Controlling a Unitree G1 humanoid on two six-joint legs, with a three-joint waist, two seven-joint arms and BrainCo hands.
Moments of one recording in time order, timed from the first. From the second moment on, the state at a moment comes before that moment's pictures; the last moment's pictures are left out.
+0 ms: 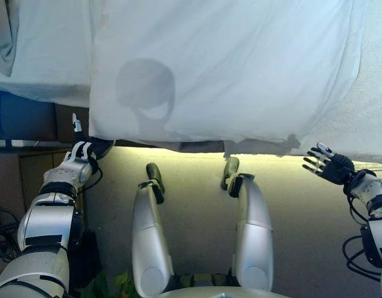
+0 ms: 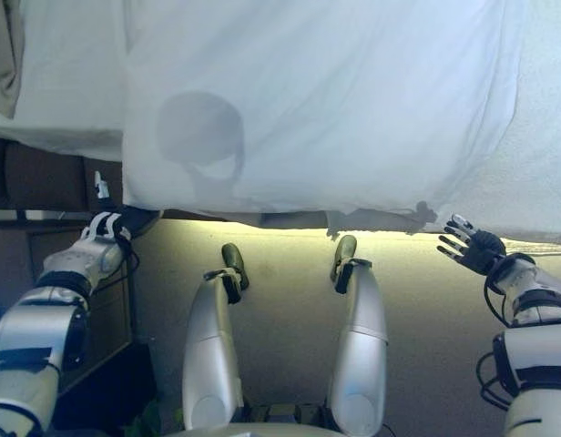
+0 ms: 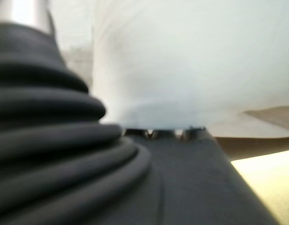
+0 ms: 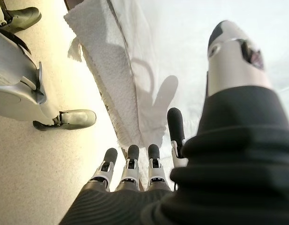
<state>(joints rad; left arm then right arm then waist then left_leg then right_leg) -0.81 0.63 -0.02 1.31 -1.66 0.41 -0.31 -0.70 -0.84 0.18 1.28 0.97 0.33 0.51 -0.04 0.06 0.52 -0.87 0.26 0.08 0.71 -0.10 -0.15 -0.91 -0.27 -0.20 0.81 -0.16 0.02</state>
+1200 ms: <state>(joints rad) -0.43 0.54 -0.14 0.77 -1.41 0.23 -1.27 -0.48 -0.67 0.16 1.17 1.06 0.25 0.44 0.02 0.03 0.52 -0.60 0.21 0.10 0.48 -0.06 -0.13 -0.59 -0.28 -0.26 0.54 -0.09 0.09</state>
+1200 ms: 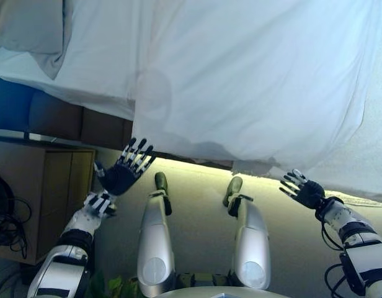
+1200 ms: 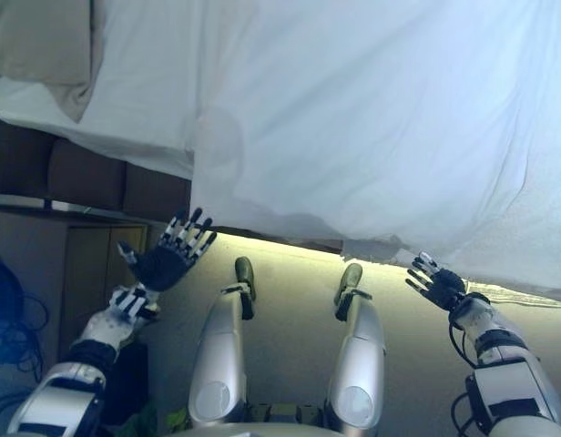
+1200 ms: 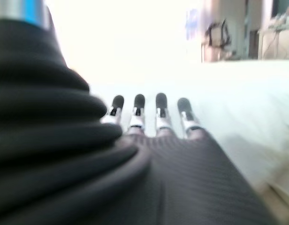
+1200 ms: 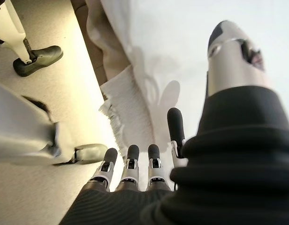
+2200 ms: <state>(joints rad) -0.82 0.66 -0.09 1.22 -1.55 0.26 -0.62 -0.59 -0.71 0.16 1.24 1.02 0.31 0.45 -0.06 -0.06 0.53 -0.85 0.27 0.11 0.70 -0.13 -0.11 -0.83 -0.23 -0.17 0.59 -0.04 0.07</state>
